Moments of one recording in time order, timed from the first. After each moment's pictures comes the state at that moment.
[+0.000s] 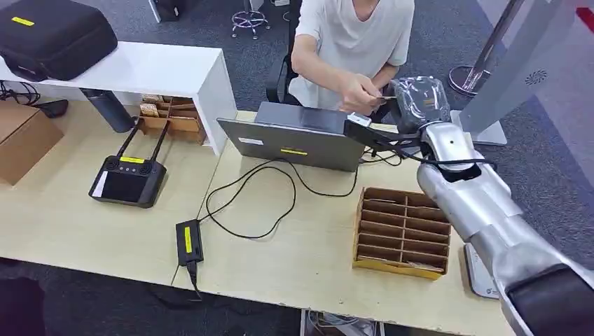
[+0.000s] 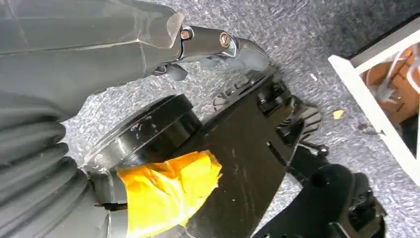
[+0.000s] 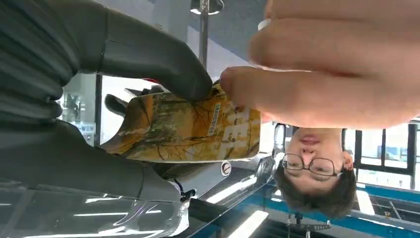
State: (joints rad) left arm -0.13 0.09 -1.15 -0.37 0.77 0.10 -0.09; right arm -1.02 -0.14 0.76 -0.77 1.02 -0.31 0.08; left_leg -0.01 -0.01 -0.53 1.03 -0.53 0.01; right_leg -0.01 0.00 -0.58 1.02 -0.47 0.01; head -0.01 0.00
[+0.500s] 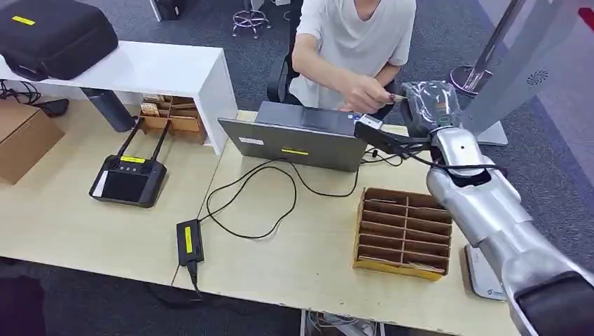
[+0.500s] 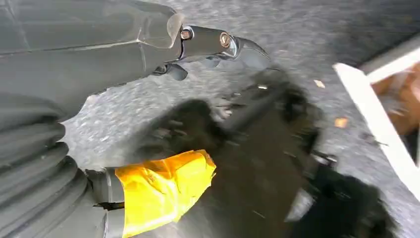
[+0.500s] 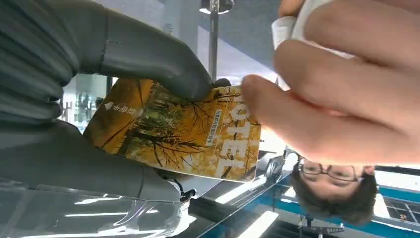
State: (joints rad) left arm -0.04 0.12 -1.10 -0.38 0.77 0.13 -0.15; right arm -0.98 -0.21 0.73 -0.81 1.04 -0.32 0.10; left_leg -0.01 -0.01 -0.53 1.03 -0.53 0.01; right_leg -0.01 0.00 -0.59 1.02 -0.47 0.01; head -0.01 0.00
